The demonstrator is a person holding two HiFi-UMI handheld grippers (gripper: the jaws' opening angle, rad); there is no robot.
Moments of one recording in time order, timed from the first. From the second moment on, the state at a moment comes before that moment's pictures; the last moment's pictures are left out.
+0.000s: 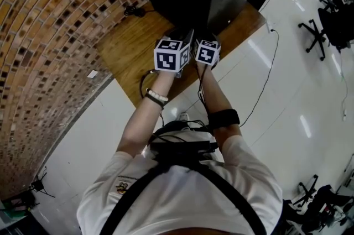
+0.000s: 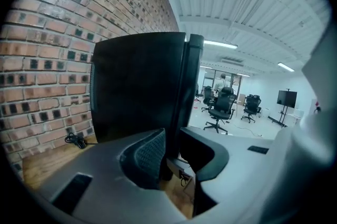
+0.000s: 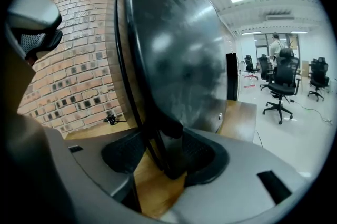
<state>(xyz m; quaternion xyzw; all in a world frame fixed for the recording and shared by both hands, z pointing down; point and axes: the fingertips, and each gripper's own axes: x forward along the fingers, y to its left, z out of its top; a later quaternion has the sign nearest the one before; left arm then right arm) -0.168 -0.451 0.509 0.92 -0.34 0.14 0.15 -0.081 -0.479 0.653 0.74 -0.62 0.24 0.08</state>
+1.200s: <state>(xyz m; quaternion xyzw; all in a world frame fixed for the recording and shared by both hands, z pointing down) -0.128 -0.397 0.551 0.91 -0.32 0.18 0.19 0.011 -0.350 0.653 0.75 -0.62 0.20 0.10</state>
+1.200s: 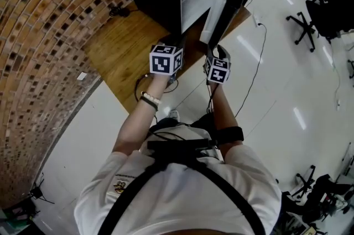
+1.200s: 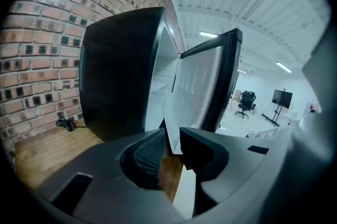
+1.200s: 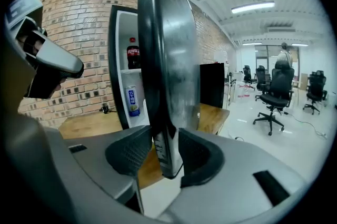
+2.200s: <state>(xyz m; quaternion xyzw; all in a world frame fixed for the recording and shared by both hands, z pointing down) 0.065 -0.357 0.556 0.92 -0.28 0.18 0.20 0.311 -0.245 0.647 0.80 -0.53 0.21 0.18</state>
